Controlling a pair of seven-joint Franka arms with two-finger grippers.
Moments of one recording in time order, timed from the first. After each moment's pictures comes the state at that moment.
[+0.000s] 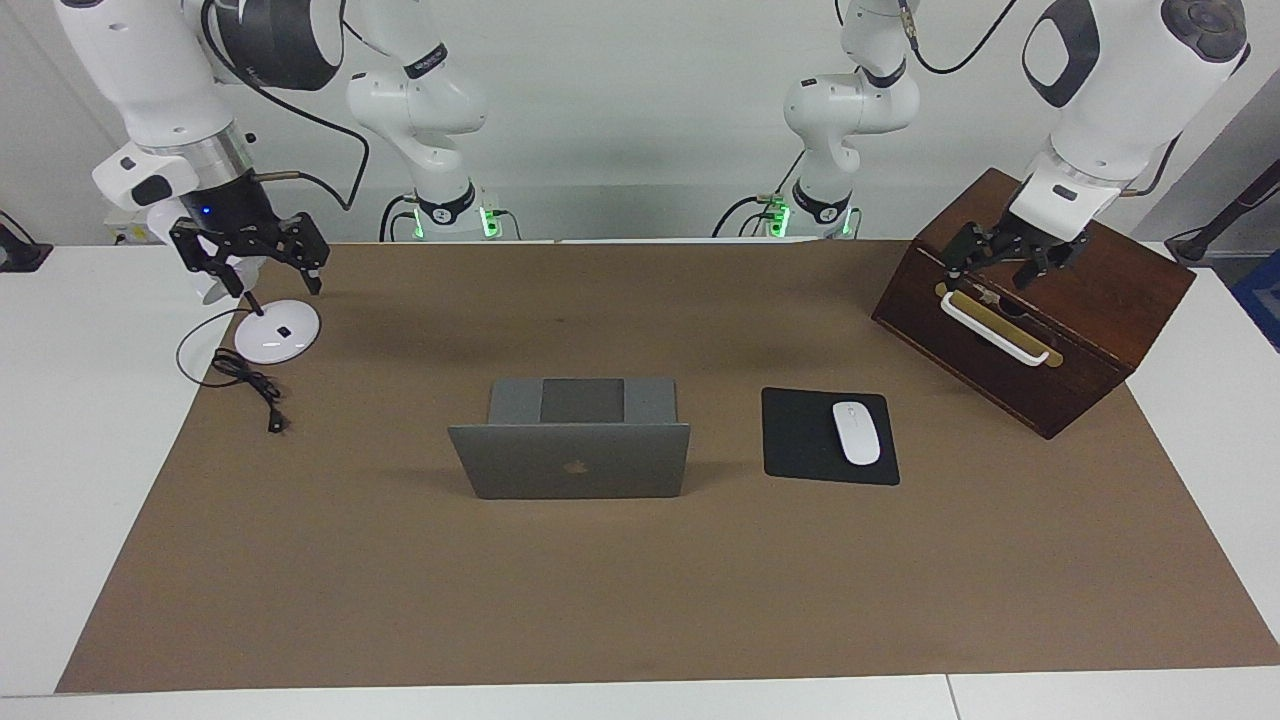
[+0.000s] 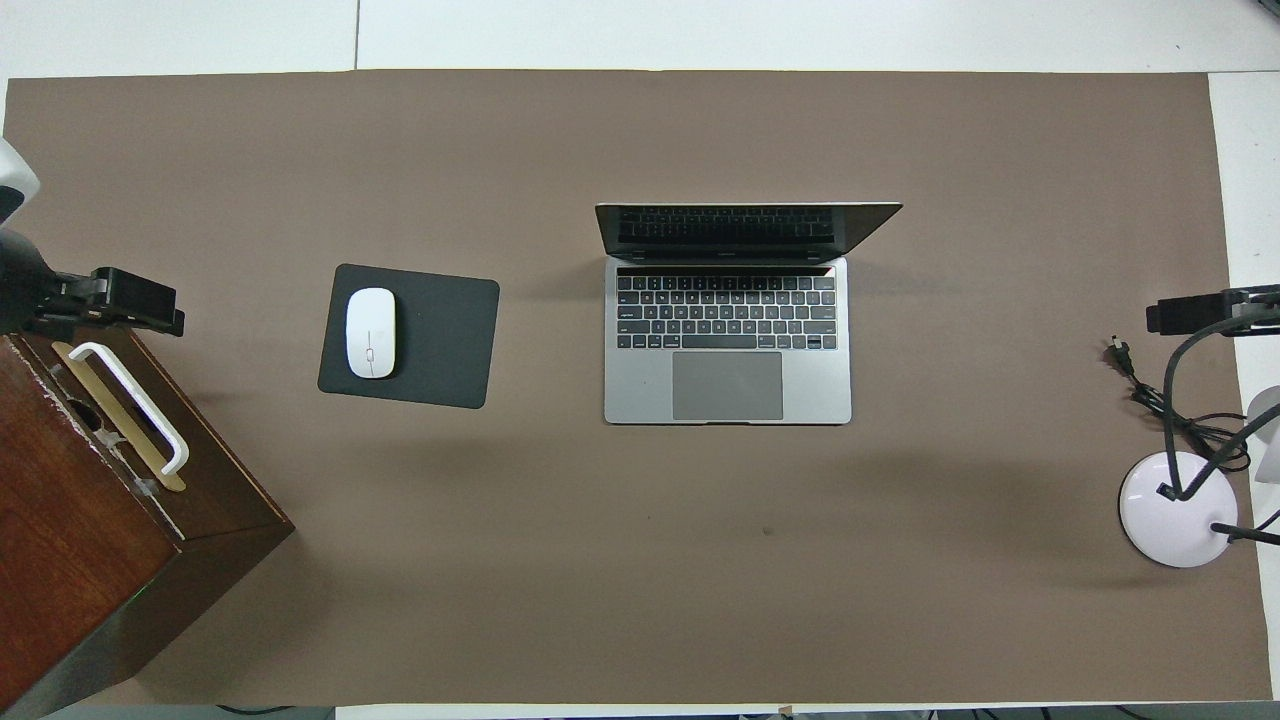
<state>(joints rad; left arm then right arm) -0.01 0.00 -0.03 -1.63 -0.02 1.57 0.00 -0.09 -0.15 -0.02 -1.86 0.01 1.83 -0.14</state>
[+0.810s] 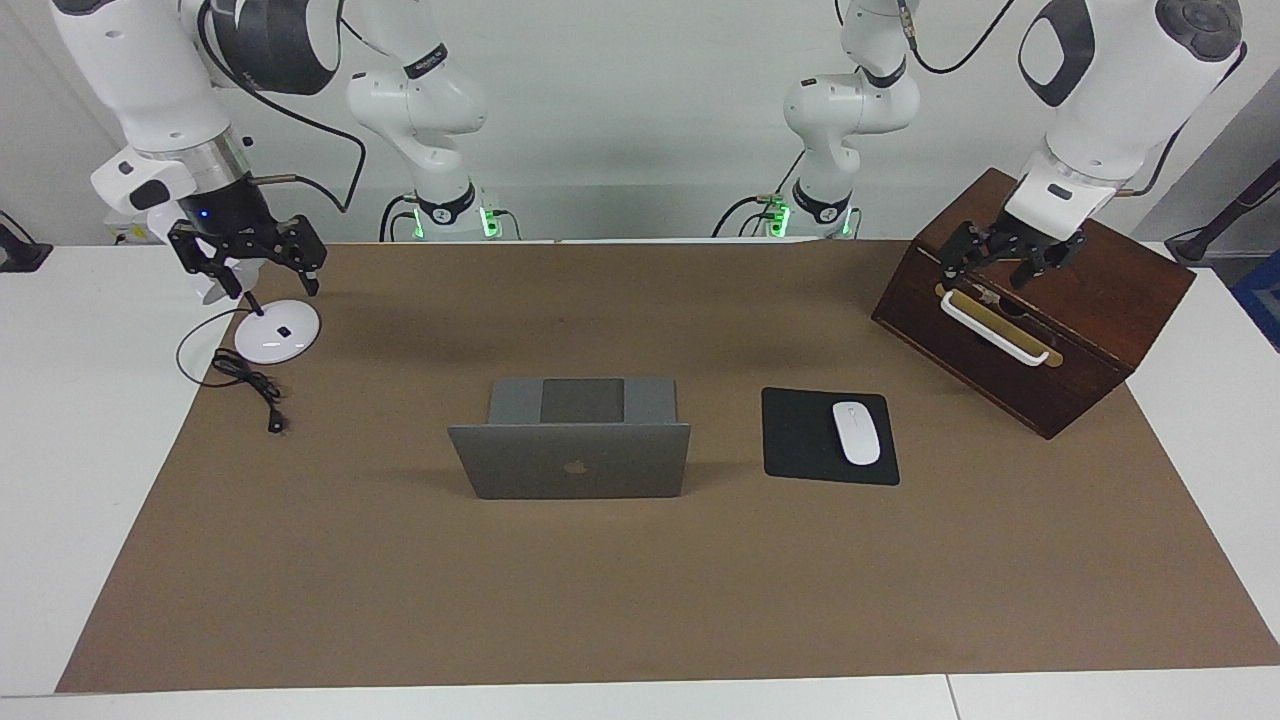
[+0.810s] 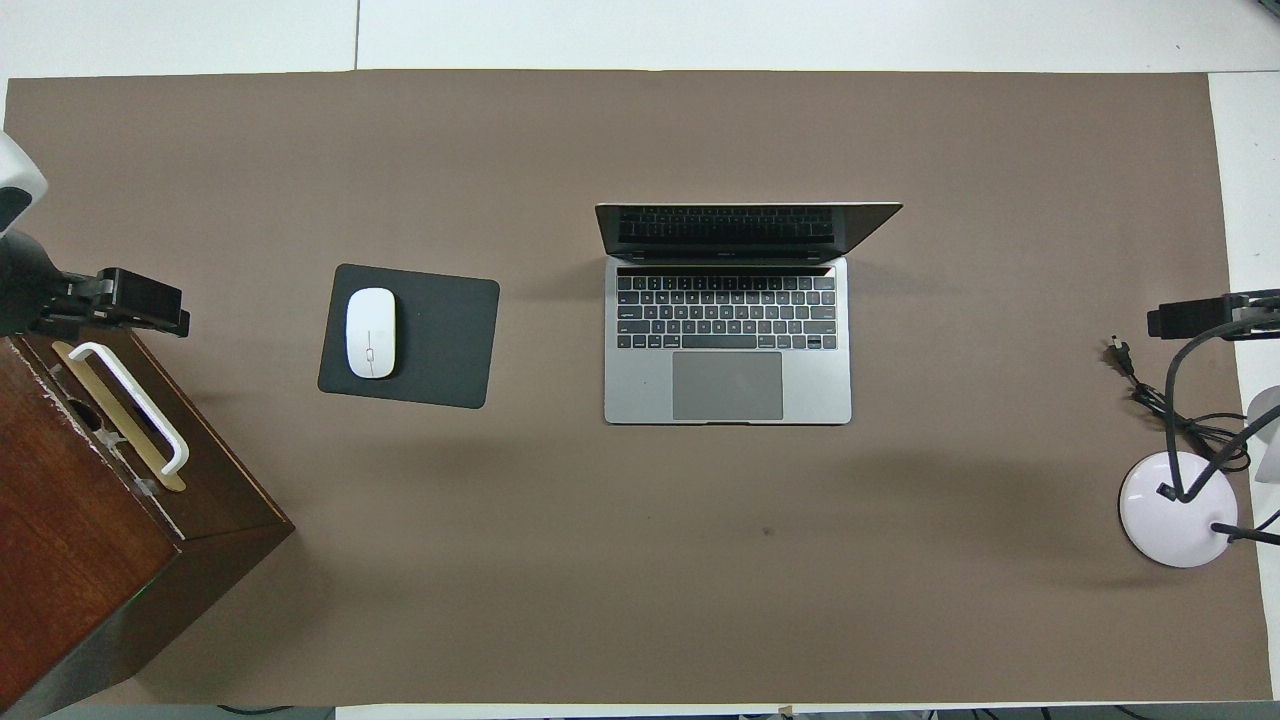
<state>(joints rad) -0.02 0.00 -0.03 -1.63 -0.02 1.57 0.00 -0.10 -0.15 -0.02 -1.87 0.01 1.83 -0.14</state>
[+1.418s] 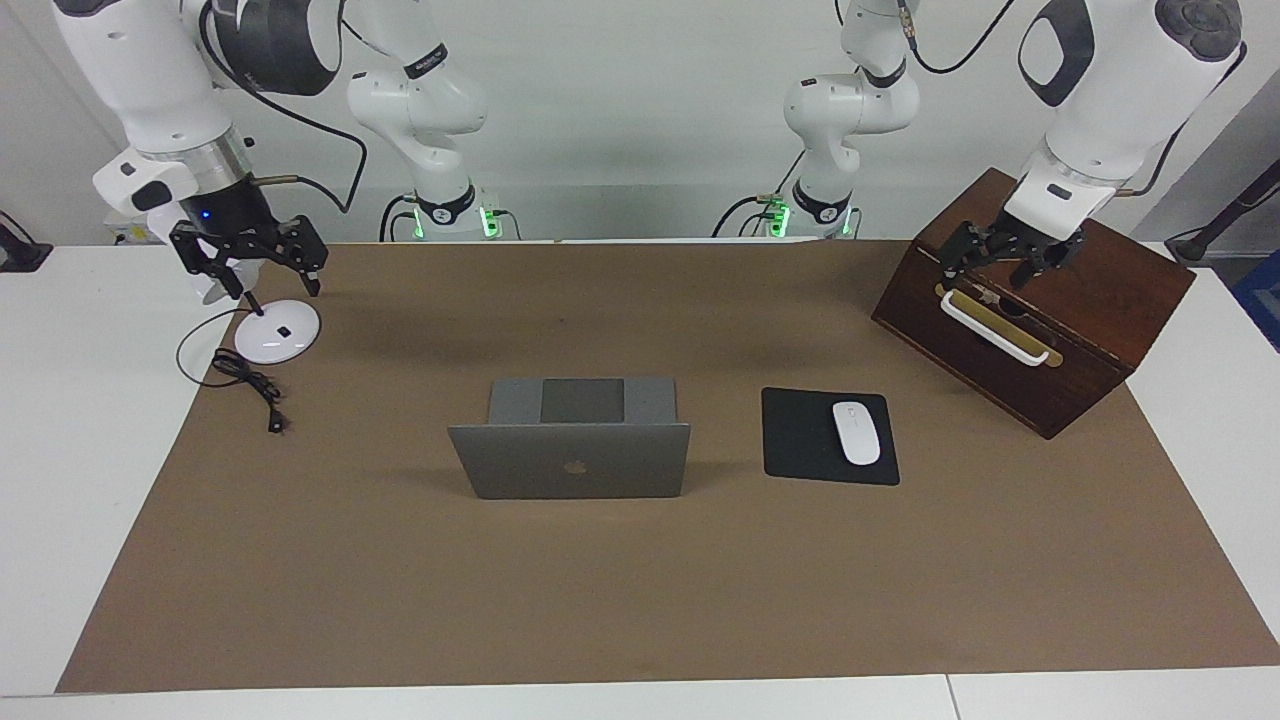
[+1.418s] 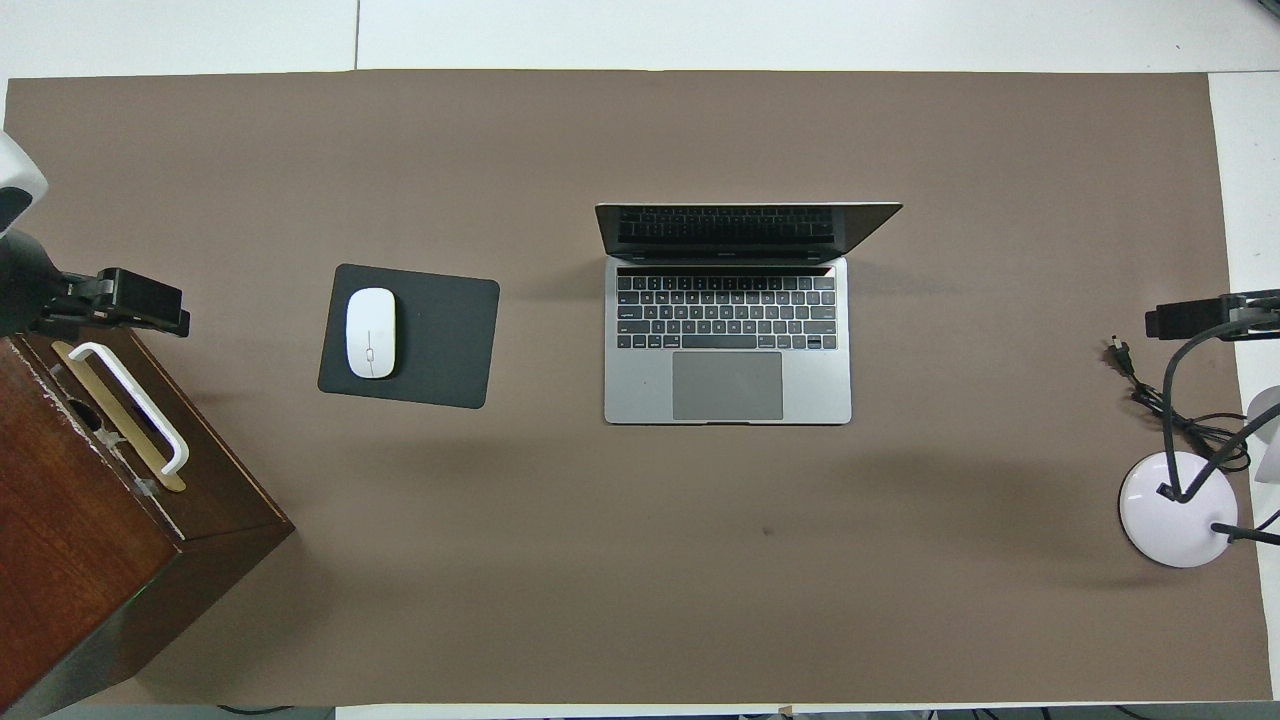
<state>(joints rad) -0.02 0.00 -0.03 -1.63 -0.02 1.57 0.00 -0.10 -0.15 -0.02 -1.88 0.01 1.83 -0.14</state>
